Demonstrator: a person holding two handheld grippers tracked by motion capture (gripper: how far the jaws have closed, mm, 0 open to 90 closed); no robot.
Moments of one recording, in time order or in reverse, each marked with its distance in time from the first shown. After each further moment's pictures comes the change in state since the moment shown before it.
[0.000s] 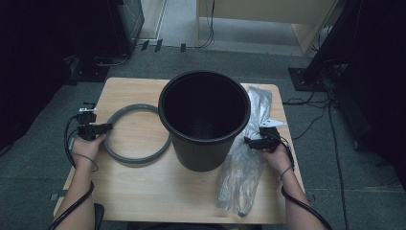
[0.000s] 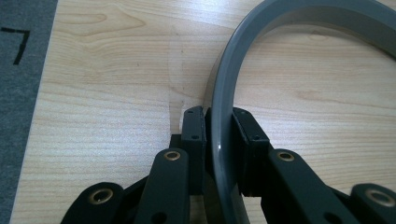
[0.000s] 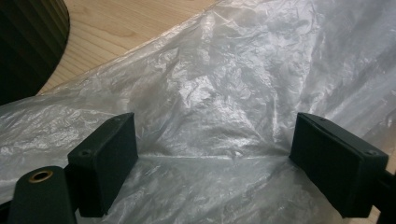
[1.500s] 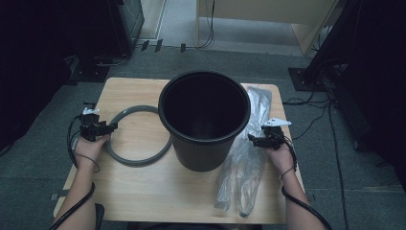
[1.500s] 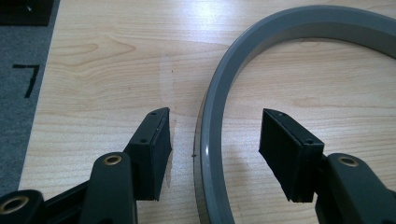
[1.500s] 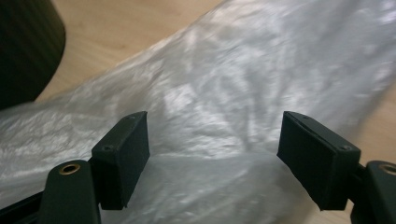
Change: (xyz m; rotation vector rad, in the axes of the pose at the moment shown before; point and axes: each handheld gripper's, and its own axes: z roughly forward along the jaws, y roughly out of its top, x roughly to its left) left arm -0.006 -0.003 0.004 -0.081 0.012 0.096; right arm -0.011 0.002 -0.013 -0.045 -0.017 0.013
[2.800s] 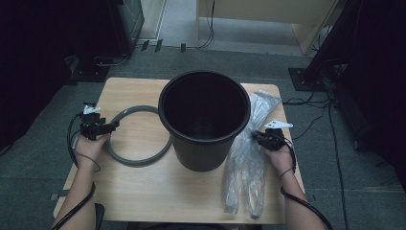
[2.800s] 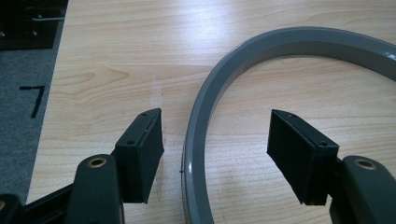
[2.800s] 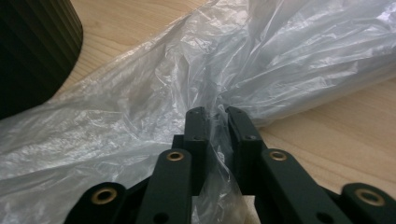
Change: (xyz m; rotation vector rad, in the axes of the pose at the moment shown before) left arm -0.009 0.006 -0.008 -0.049 0.002 0.047; right arm 0.001 -0.010 0.001 -0.006 0.067 0.029
